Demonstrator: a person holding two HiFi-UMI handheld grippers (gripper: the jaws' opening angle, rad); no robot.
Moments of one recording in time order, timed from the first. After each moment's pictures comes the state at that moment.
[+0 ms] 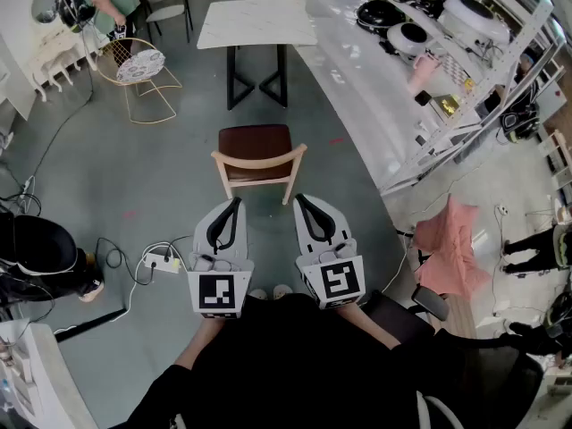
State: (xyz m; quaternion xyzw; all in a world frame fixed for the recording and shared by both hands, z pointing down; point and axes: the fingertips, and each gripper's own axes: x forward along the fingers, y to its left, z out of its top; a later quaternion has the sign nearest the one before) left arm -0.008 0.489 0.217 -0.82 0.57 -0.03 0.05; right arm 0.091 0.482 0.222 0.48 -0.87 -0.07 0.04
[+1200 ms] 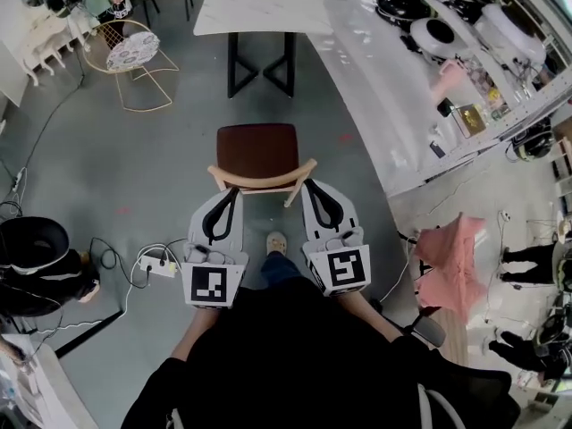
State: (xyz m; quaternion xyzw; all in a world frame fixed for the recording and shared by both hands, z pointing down) left arm -0.029 0.313 0.257 -0.83 0.56 -0.01 0.04; right arm 0.085 0.293 0.263 0.48 -0.87 -0.06 0.05
